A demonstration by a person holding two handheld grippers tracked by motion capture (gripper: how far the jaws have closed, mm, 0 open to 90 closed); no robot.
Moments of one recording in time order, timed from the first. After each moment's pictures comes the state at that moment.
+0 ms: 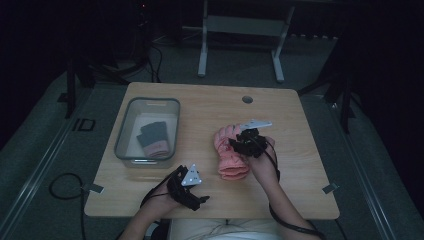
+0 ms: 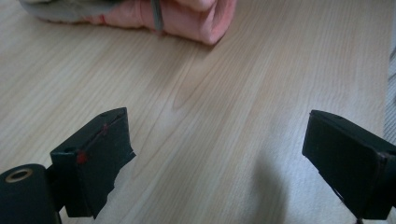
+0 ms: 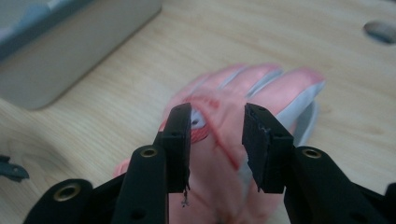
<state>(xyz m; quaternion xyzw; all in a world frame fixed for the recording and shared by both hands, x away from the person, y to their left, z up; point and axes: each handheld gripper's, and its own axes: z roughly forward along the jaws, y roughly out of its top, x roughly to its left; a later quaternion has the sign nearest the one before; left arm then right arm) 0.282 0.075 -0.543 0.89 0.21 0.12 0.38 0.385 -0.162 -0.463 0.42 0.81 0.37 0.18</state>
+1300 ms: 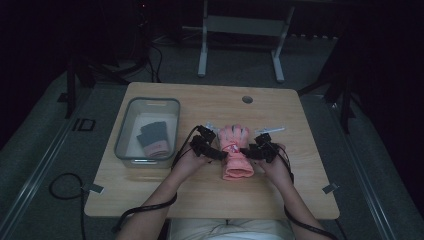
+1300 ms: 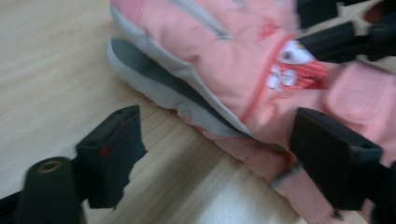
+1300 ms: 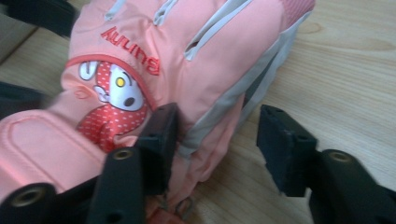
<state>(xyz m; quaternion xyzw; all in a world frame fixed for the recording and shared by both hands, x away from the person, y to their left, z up) 0.413 0.020 -0.516 0.84 0.40 0.04 0.36 0.409 -0.216 -0.517 0.46 0.81 0.35 0.10</state>
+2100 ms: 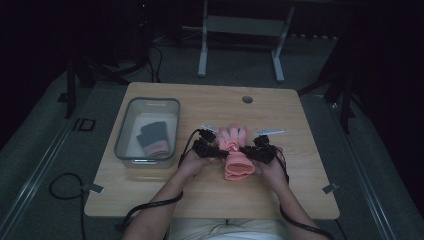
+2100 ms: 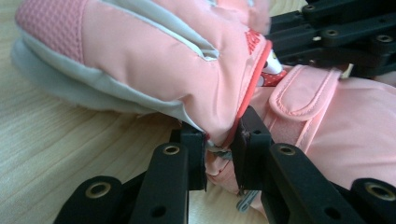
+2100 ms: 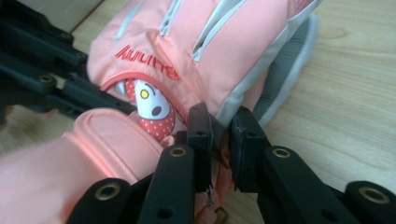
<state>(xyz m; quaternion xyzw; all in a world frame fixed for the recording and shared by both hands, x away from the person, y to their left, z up) 0.421 0.020 -0.535 0.82 0.39 -0.08 0.42 0.404 -0.211 -0.522 0.46 0.80 0.38 0.09</state>
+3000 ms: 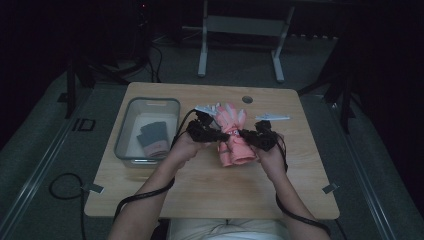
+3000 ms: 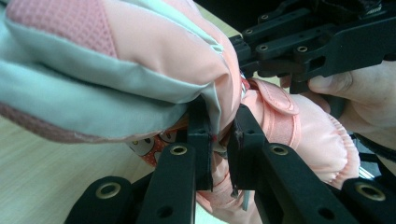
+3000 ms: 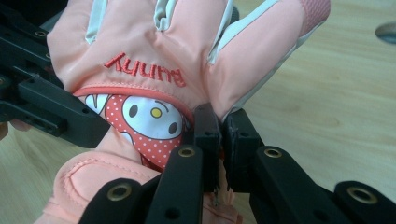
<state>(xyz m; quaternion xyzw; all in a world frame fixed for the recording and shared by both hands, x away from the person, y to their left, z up) 0.415 0.042 -0.442 0.83 0.31 -0.03 0.47 0.405 -0.195 -0.456 0.44 0.77 0.45 0.11</state>
